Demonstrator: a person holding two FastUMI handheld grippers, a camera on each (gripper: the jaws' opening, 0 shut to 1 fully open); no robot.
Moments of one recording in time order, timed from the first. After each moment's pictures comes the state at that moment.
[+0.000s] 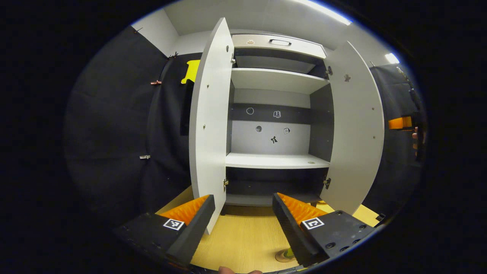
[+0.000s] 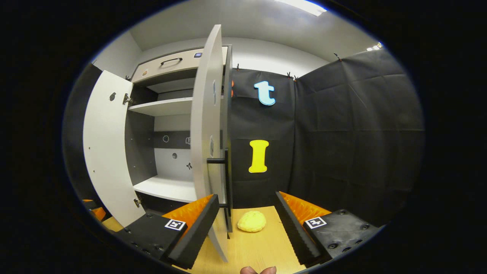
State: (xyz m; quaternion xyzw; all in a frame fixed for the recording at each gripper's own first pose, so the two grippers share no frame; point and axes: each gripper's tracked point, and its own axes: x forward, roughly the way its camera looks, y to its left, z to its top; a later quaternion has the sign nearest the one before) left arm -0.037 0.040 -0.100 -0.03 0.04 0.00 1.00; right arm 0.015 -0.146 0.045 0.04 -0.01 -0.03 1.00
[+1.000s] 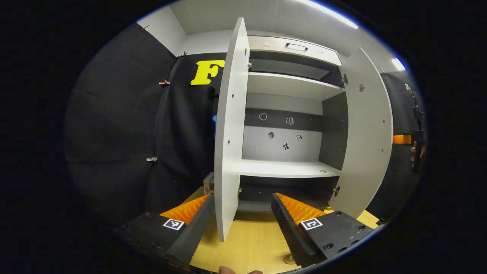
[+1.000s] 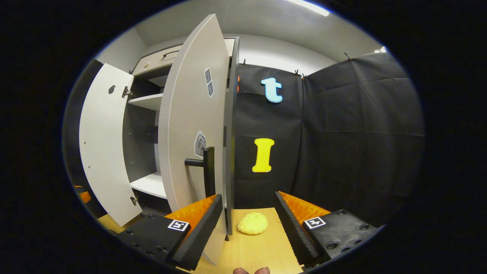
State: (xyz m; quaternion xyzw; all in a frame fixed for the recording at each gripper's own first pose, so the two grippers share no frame) left arm -0.030 0.088 -0.081 -0.04 0.03 0.02 1.00; right arm 0.045 -0.119 0.040 0.03 -0.01 -0.01 1.00
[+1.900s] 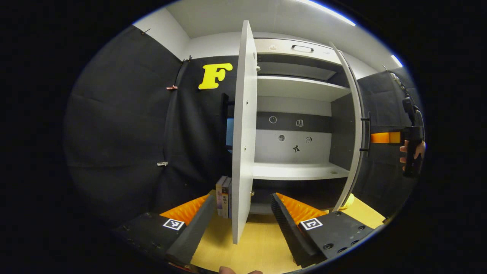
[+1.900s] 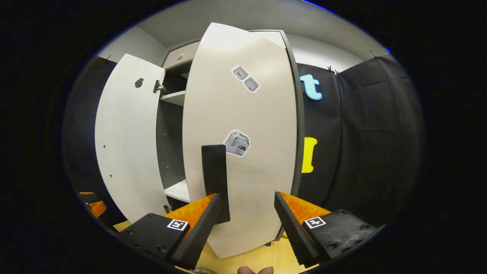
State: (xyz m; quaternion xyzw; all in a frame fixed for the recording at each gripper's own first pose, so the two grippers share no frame) left arm -0.036 0.117 -0.071 -0.02 0.02 0.06 1.00; right arm 0.091 0.039 0.038 0.03 0.00 0.10 0.99
